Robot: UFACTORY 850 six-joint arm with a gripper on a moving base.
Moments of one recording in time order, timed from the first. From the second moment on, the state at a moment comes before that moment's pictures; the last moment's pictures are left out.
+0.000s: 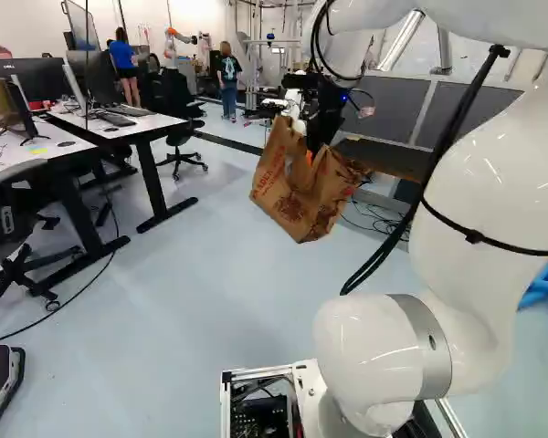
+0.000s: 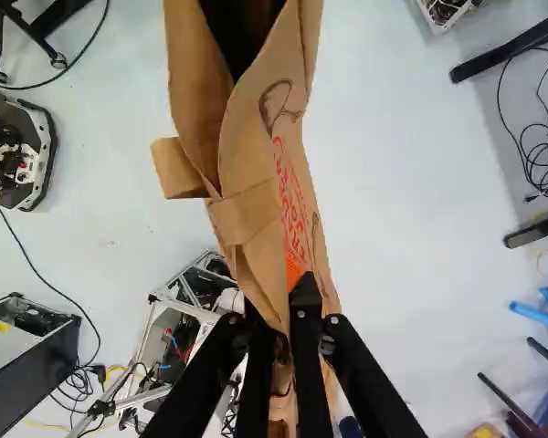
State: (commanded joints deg) arm -6.1 -1.7 -68.7 6.9 -58.4 -30.1
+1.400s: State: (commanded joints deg) arm -6.1 -1.7 -68.7 6.9 -58.4 -30.1
